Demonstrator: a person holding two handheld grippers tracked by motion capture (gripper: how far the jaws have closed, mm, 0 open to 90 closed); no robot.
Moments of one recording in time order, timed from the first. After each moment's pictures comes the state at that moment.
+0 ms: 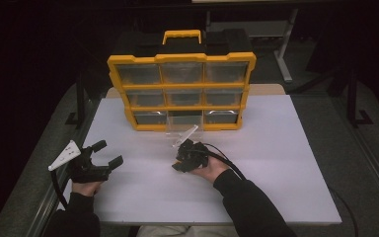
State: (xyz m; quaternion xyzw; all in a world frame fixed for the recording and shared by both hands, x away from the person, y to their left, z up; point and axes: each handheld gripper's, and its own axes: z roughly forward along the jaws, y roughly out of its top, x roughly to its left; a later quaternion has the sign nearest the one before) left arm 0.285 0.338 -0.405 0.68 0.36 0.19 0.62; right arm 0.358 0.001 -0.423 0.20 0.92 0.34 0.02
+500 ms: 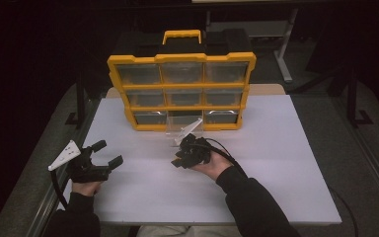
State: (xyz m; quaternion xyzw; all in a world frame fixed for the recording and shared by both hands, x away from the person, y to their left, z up) left arm 0.285 0.338 -0.405 0.67 0.36 0.19 0.62; right arm 0.358 -0.007 -0.397 0.20 0.91 0.36 0.01
